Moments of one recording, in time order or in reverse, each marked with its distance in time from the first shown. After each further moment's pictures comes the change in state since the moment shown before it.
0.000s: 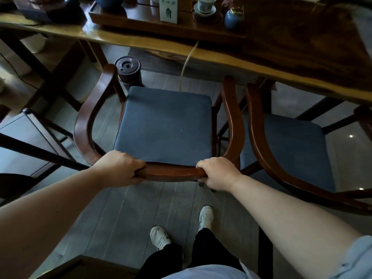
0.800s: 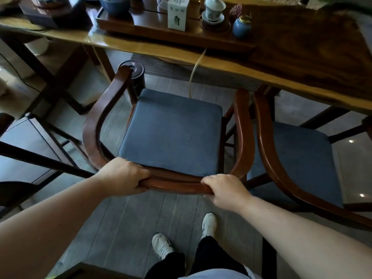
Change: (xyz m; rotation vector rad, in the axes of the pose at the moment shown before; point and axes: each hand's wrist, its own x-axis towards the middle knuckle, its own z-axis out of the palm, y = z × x) left_hand -0.006 -0.030 0.007 -0.113 0.019 0.028; right_hand 0.003 -0.017 0.008 -0.014 -0.021 0.030
